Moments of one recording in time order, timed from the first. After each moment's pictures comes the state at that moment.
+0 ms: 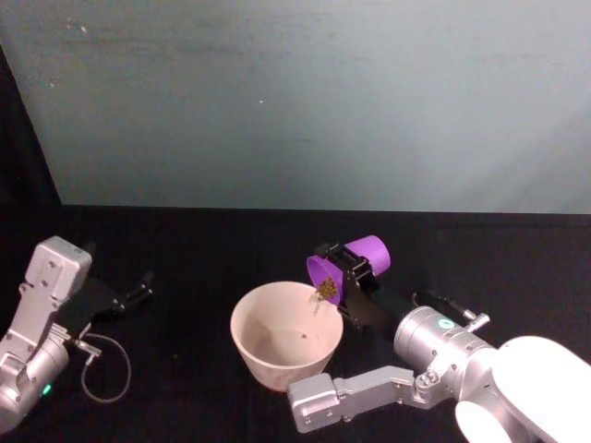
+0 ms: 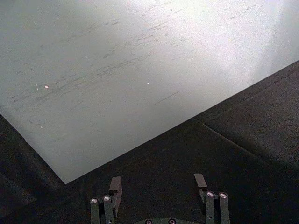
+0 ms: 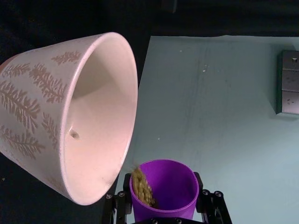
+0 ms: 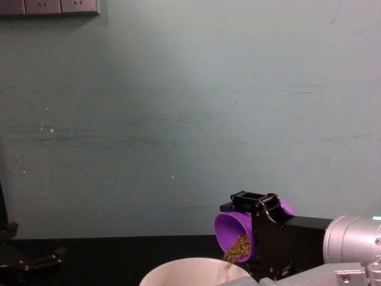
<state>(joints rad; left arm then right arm) -0.20 0.60 0.45 -1.41 -0.25 -0.12 0.03 0.42 0.48 -0.76 -1.55 -1.10 0.05 0.18</state>
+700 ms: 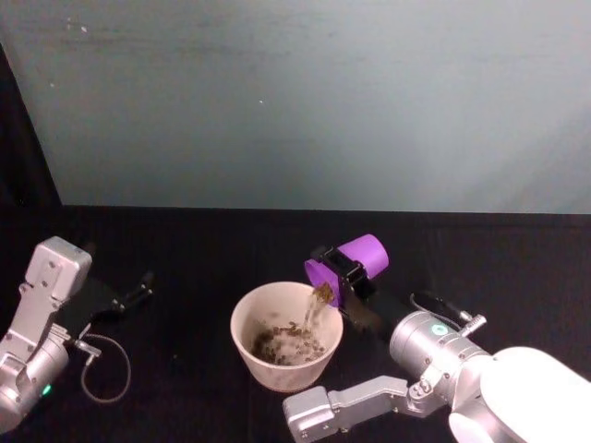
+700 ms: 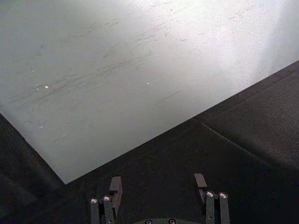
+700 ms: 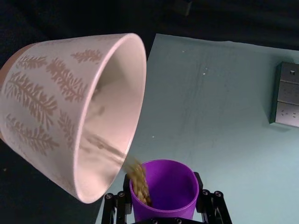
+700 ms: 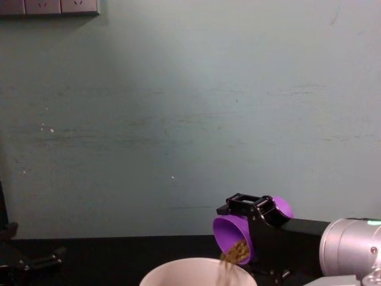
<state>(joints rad) -0.20 0.60 0.45 -1.41 -0.25 -0.12 0.03 0.42 0.49 -0.79 -1.57 -1.20 0.08 0.19</state>
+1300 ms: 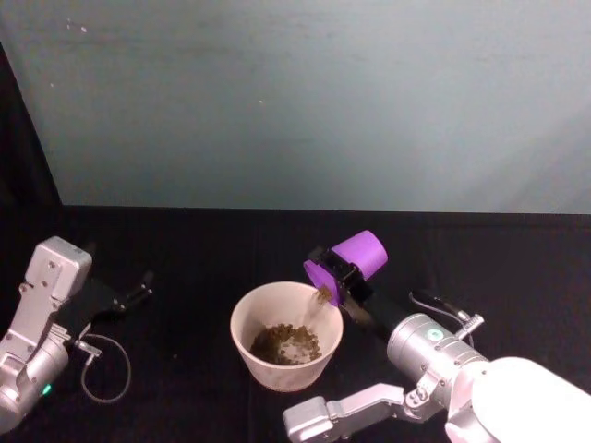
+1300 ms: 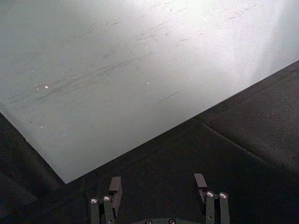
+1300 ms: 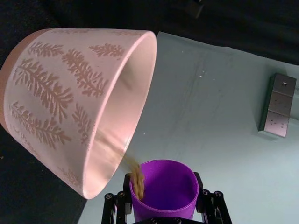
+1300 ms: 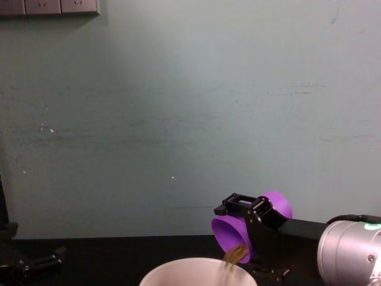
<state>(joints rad) -0.20 0.60 0.45 -1.41 -0.25 -0.12 0.03 0.43 0.50 -0.83 -1.57 -1.30 0.11 0.17</state>
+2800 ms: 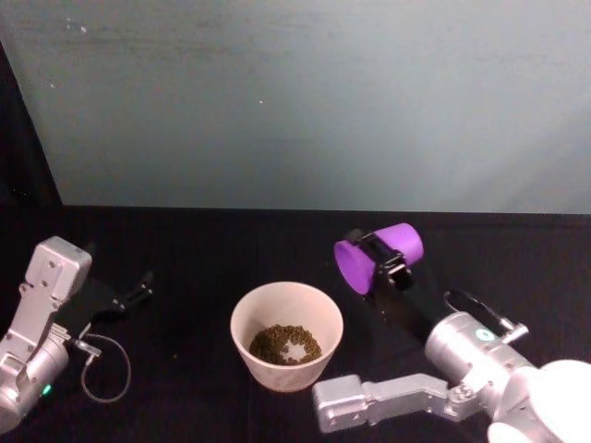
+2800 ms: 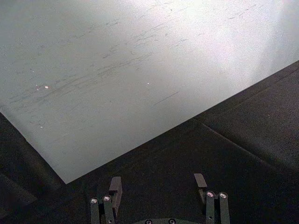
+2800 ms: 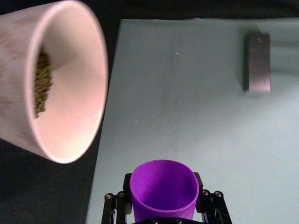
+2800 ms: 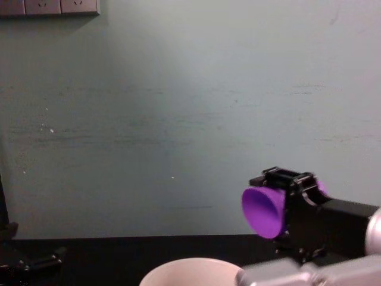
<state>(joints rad) -0.20 0.60 0.45 -1.41 -0.25 -0.12 0.03 0.33 0.55 -0.71 -1.65 -1.13 0.11 0.08</state>
